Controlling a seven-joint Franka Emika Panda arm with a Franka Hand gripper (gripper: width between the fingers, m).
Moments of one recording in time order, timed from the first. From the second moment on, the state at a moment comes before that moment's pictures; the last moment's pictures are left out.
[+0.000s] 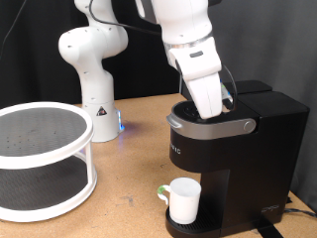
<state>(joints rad) 0.56 -0.02 -0.44 -2.12 0.35 2.05 -0.60</state>
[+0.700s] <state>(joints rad) 0.55 0.01 -0.45 -2.08 0.36 2.00 -0.62</state>
